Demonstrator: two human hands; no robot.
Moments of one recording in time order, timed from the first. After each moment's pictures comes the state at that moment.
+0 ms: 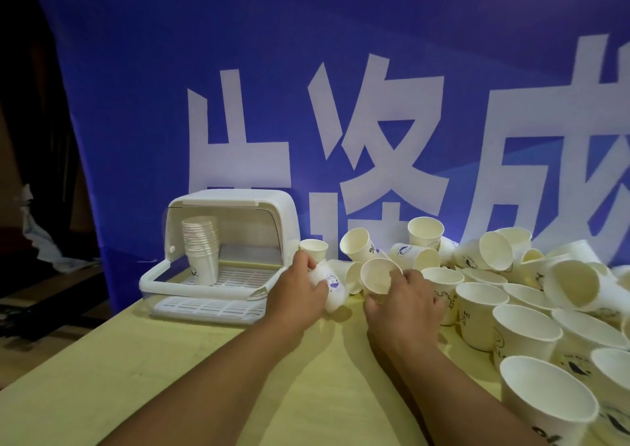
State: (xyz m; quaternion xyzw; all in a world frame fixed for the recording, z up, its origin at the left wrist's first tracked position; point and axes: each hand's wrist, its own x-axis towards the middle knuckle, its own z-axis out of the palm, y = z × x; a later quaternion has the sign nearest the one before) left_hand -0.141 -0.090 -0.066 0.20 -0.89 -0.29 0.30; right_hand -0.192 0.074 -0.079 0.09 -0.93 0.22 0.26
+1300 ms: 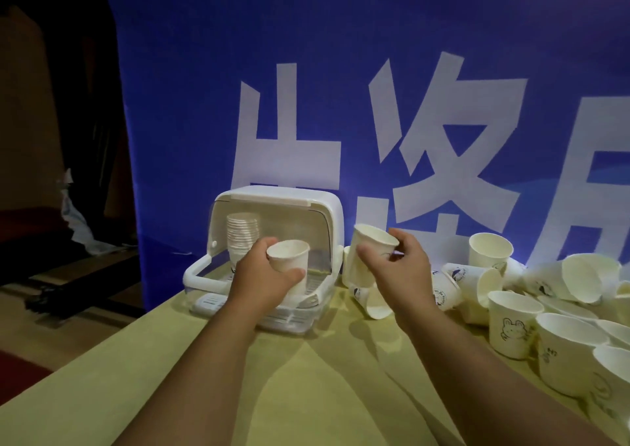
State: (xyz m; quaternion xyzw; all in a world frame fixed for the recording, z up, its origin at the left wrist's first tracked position) left_hand -0.079 -0.209 -0.039 0.24 -0.80 -0.43 0.35; right_hand -0.192 -0.024 -0.028 0.22 -0.68 0.69 0.10
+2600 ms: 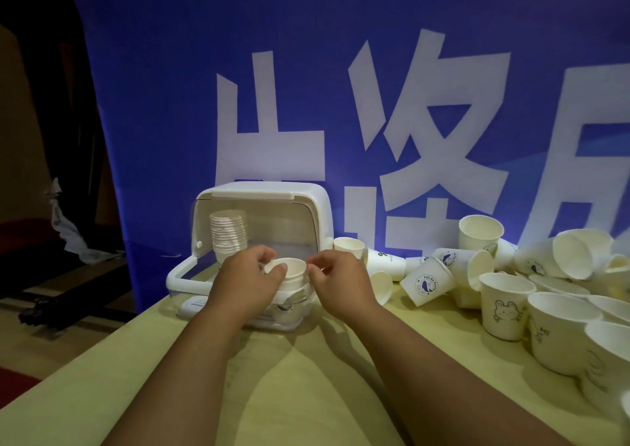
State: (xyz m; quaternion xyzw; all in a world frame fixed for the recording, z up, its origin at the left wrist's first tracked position) left_hand -0.077 -0.206 -0.039 0.24 -0.86 -0.30 0.32; right_hand -0.181 -0.072 -0.053 0.32 -0.81 0.49 0.07
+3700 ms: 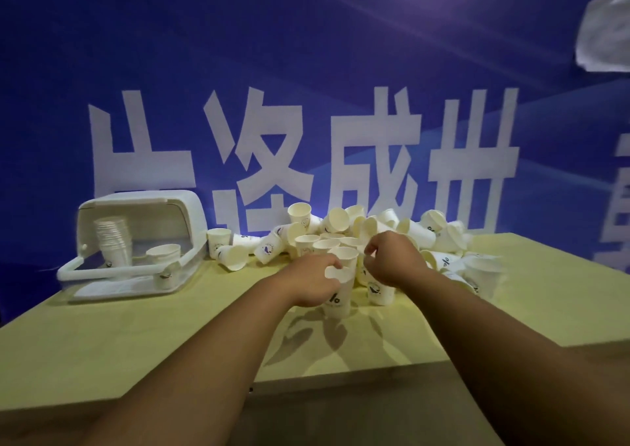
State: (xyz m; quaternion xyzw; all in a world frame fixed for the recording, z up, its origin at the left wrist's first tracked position) left_hand -0.025 0.143 -0.008 -0.08 -0.97 -0.21 0.05; right_hand -0.071 0.325 0.001 0.11 -0.94 0.25 0.19
